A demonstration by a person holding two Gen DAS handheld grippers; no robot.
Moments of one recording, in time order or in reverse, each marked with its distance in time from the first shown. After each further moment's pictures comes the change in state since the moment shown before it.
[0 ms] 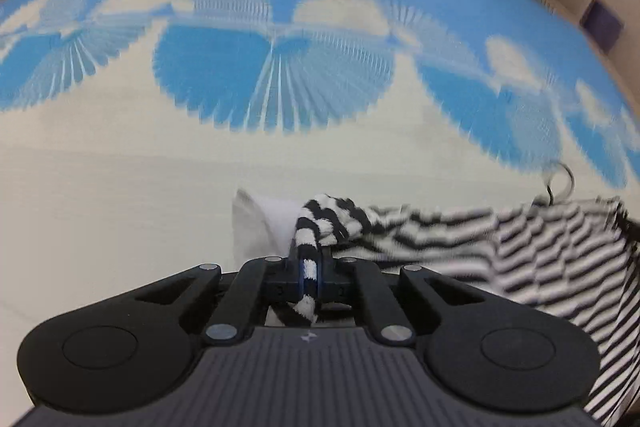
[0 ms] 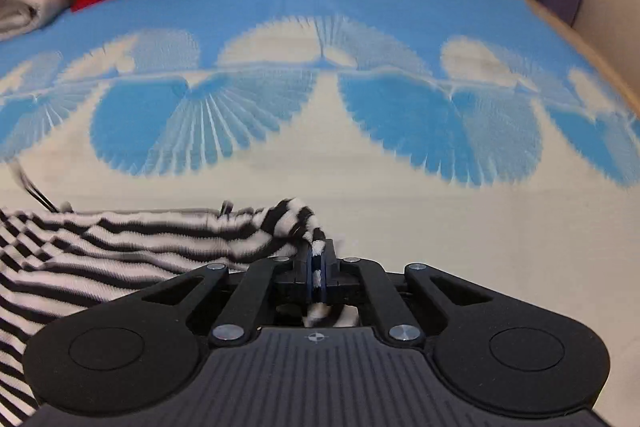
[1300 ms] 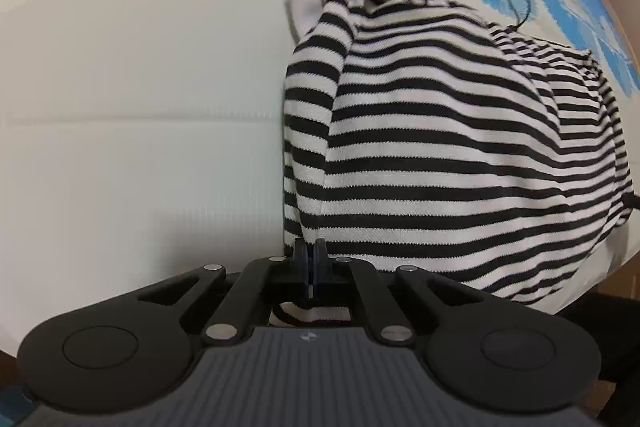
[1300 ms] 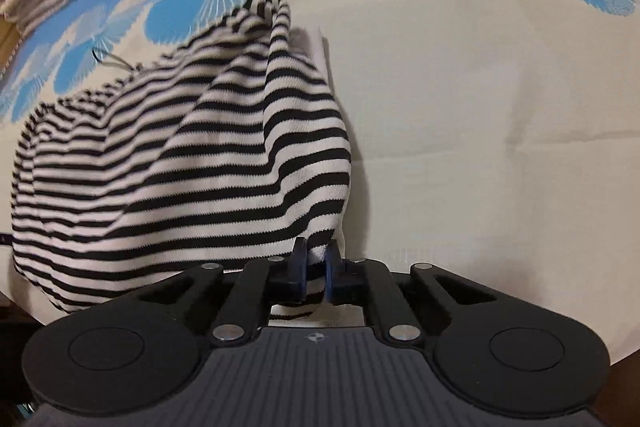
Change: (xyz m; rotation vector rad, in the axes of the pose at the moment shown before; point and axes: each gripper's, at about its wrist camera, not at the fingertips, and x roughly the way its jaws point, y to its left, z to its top) left arm -0.063 0.053 -0.090 0.065 0.371 -0.067; right arm -0.106 -0.093 -0.088 0.144 0.327 0.245
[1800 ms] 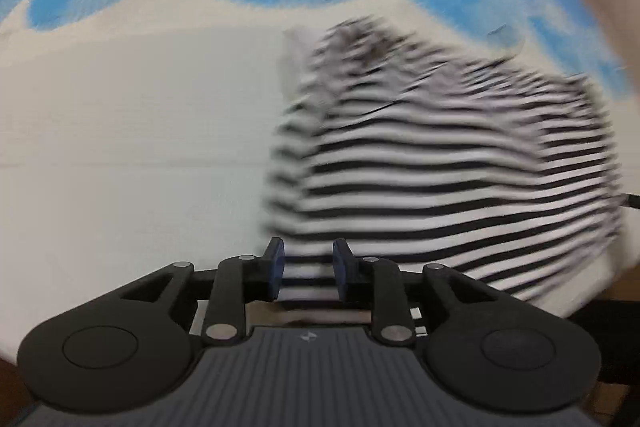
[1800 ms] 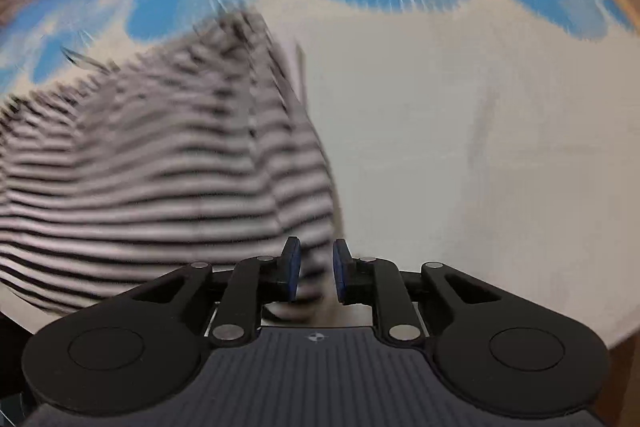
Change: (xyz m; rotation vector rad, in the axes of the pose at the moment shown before) left arm -0.041 -0.007 -0.006 0.047 -0.119 -0.023; right arm -0.016 0.015 -0.003 -0.083 -0.071 -0.057
